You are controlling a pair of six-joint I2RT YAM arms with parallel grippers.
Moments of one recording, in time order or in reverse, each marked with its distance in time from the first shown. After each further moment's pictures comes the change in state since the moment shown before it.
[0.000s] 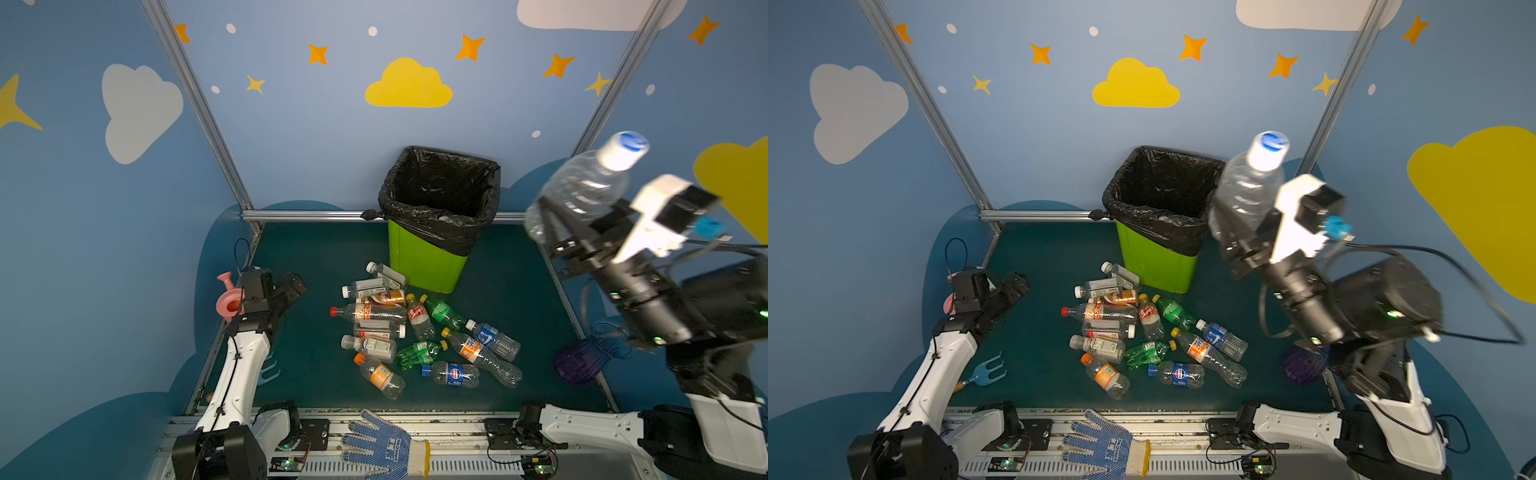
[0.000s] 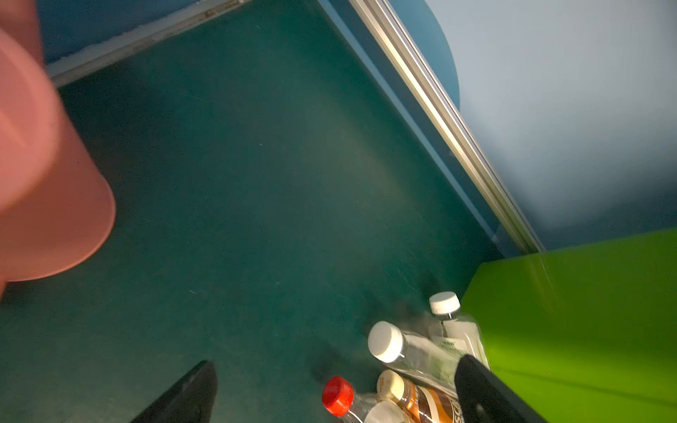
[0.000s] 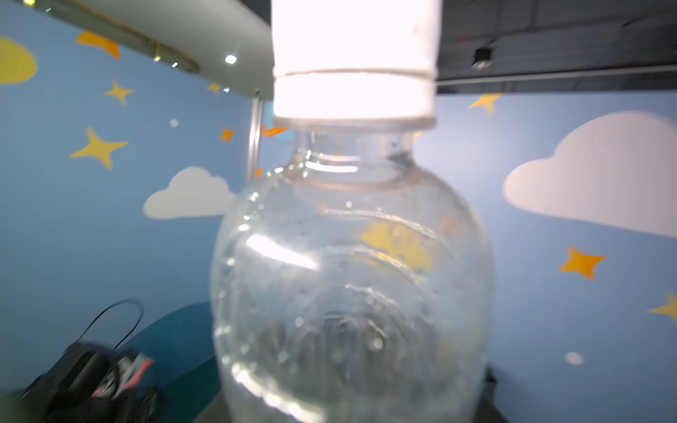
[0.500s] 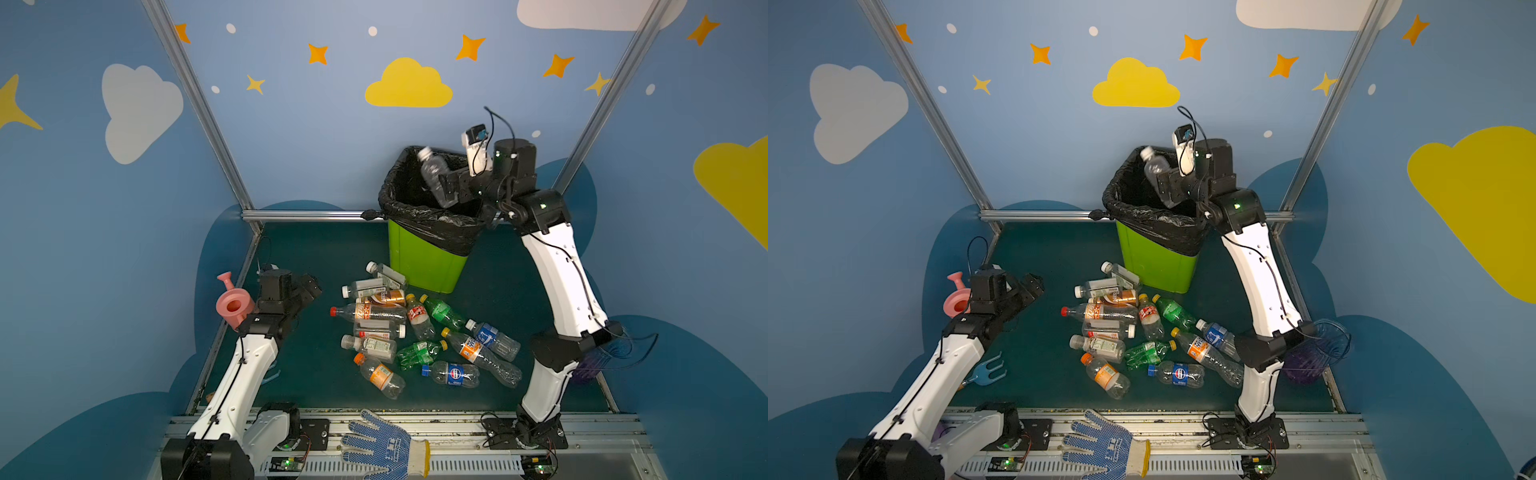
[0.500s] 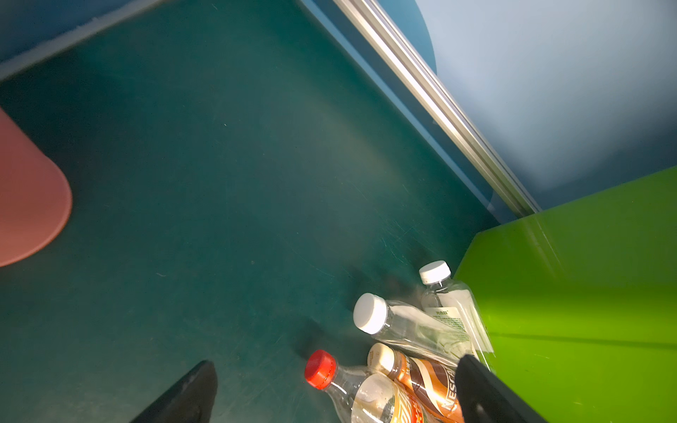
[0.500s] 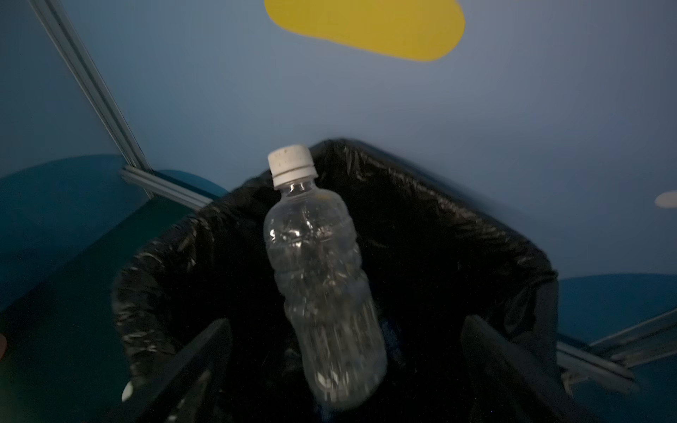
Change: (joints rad) left arm -0.131 -0.062 0.006 -0.052 -0.111 -0.011; right arm -0.641 0.845 0.538 -0.538 -0.417 0.344
